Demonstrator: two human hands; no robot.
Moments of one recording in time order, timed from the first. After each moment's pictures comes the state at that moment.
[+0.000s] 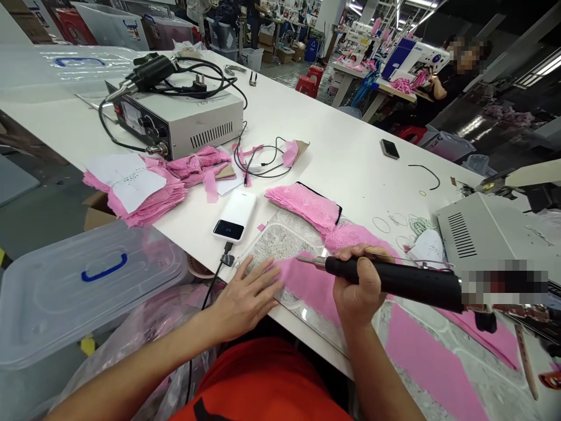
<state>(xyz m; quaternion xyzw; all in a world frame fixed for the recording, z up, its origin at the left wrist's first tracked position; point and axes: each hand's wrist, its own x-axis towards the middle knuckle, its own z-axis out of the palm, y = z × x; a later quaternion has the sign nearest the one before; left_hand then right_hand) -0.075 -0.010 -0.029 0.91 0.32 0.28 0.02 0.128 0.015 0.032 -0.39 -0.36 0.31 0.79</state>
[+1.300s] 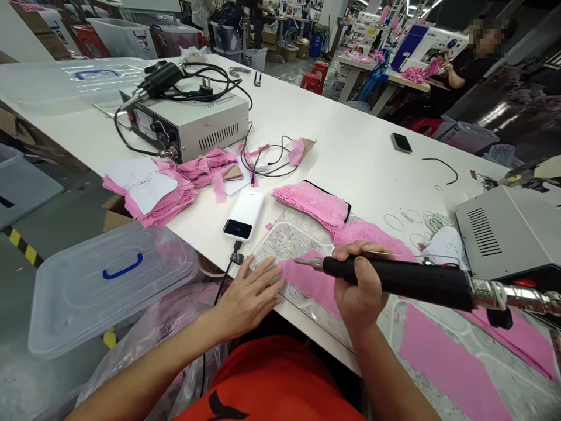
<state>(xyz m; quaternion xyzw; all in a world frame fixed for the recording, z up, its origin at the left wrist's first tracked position) -0.085 -0.015 -0.027 0.90 0.32 0.29 0.01 0.115 0.010 0.034 -0.35 -0.39 0.36 0.78</state>
